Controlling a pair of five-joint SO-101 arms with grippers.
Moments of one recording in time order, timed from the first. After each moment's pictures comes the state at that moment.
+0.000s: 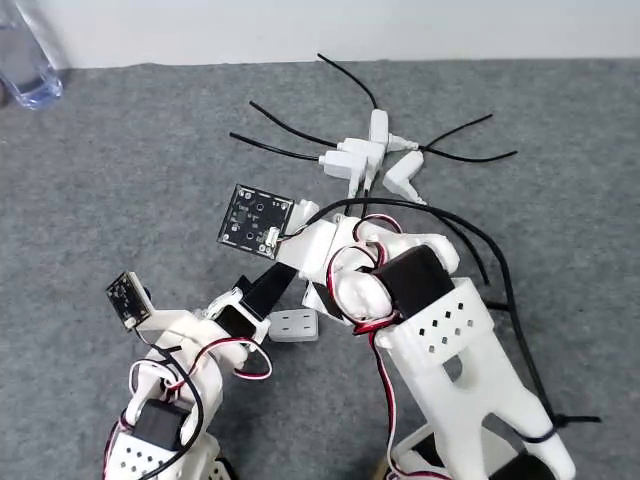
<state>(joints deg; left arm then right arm) 15.4 -96.2 96.8 41.2 60.1 -36.6 -29.9 10.9 85.3 38.4</state>
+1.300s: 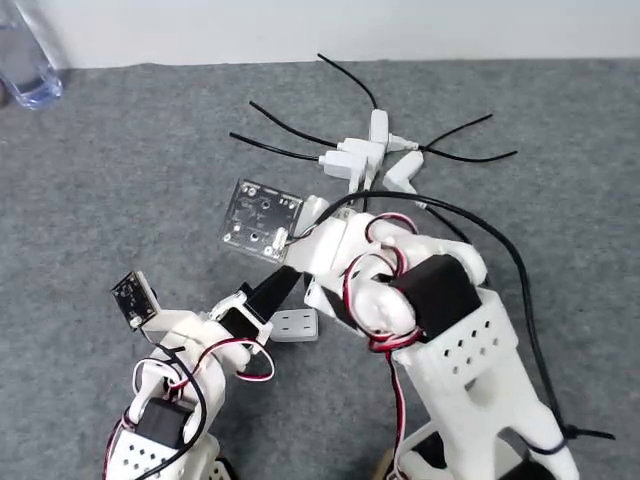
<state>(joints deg) 15.6 -95.4 97.3 41.7 59.9 -36.0 -31.2 3.4 89.4 38.5</state>
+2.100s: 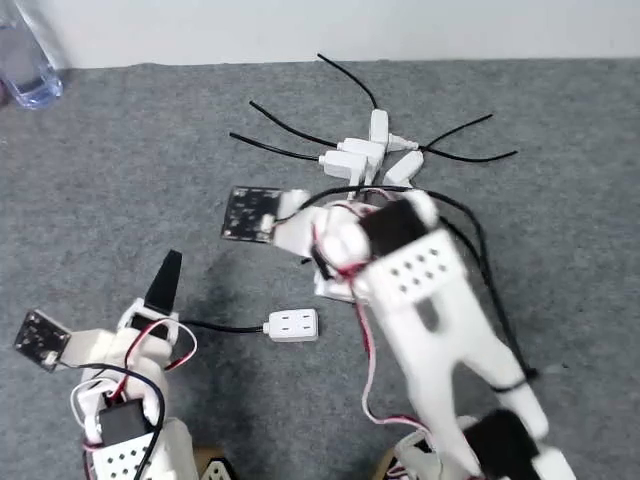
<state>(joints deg) -22.5 -95.4 97.3 55.1 51.4 -33.1 -13.5 3.4 90.7 50.6</state>
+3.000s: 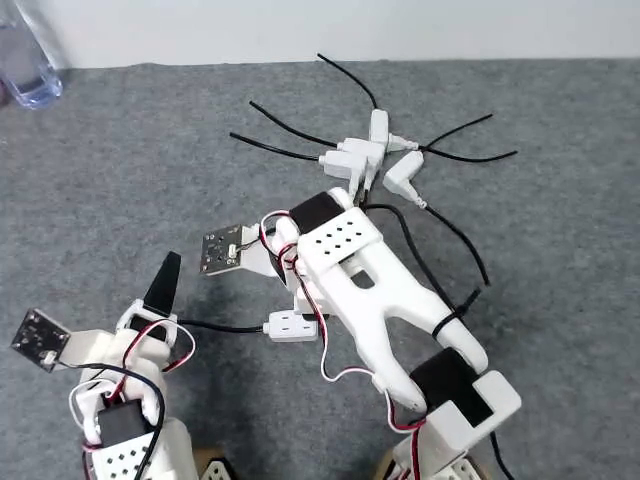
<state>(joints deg) -23.1 -95.4 97.3 55.1 50.2 -36.5 6.9 5.9 84.7 55.1</state>
